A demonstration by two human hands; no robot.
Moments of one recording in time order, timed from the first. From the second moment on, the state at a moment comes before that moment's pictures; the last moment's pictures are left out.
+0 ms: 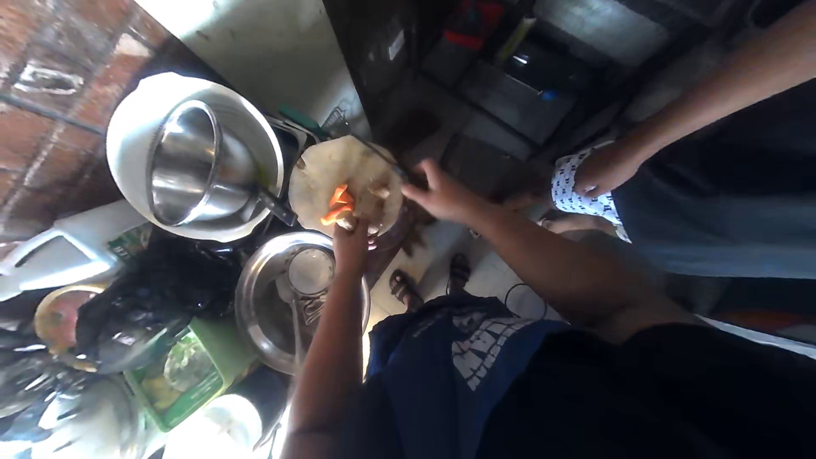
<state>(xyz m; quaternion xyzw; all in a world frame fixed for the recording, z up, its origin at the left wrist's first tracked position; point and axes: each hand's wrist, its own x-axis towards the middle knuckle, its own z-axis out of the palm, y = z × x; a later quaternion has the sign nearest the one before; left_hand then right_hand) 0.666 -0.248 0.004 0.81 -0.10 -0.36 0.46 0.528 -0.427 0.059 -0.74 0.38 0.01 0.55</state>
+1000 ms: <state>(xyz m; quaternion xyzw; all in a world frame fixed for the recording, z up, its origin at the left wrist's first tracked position) 0.647 -0.256 -0.001 0.87 -0.16 -0.25 0.40 0.476 -0.342 0.025 -0.84 0.37 0.22 0.34</state>
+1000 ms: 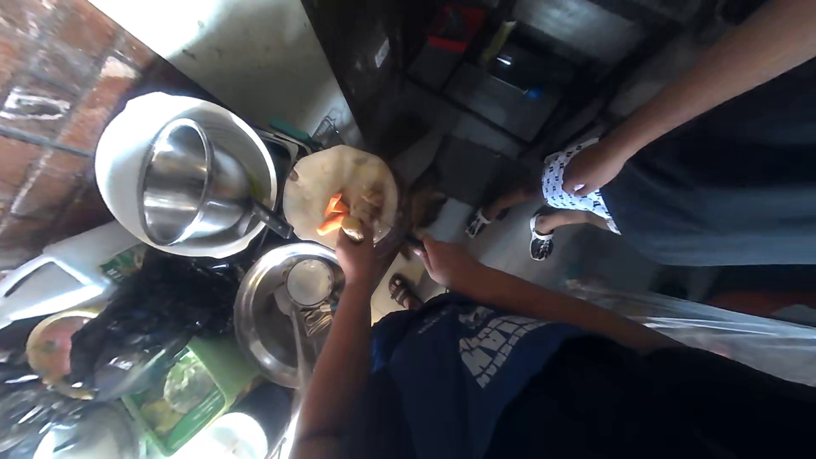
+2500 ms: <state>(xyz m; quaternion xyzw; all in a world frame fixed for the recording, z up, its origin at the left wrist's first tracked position) 0.652 -0.253 0.005 0.86 -0.17 -0.28 0.40 0.522 -0.347 0.031 -0.79 0.40 0.23 0.40</state>
